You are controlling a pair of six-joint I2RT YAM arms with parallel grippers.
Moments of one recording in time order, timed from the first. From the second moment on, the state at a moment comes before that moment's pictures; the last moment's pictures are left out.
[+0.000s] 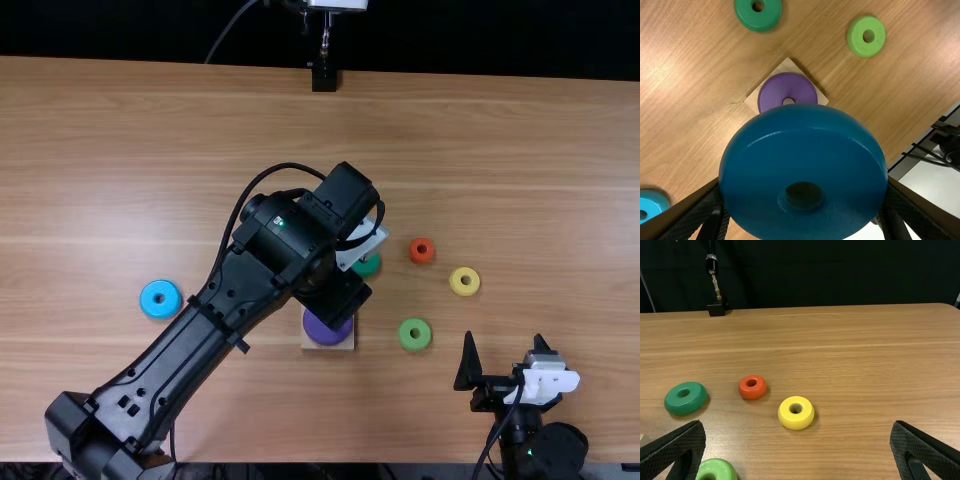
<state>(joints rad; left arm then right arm) -0.71 1.89 1.98 -1.42 0.14 0.01 -0.06 0.01 0.08 -0.25 -0.05 -0.01</state>
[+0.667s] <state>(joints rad) -0.73 1.94 1.98 -1.42 0.14 0.00 -0.06 0.01 0.08 -0.25 -0.05 -0.01</state>
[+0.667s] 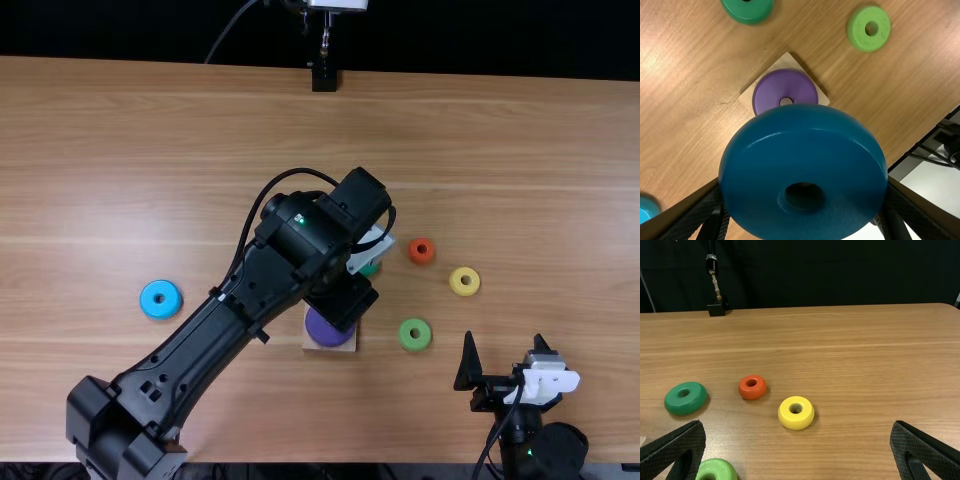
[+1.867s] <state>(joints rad) -0.33 1.94 2.07 -1.39 0.14 0.01 -0.06 0.01 0.08 -0.25 -0.05 -0.01</state>
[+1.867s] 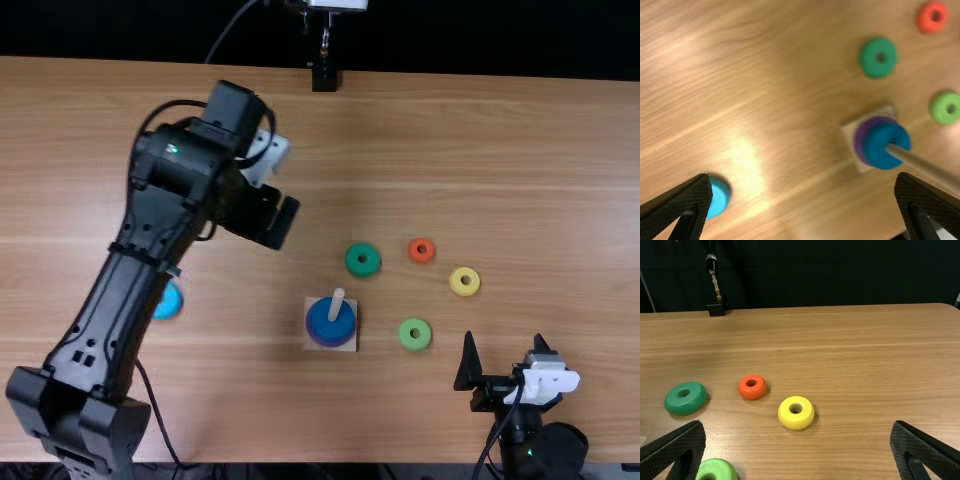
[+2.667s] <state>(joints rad) -0.10 1.50 1.18 -0.78 0.13 0.08 -0.06 0.01 0.08 -0.25 -0.05 -0.01</state>
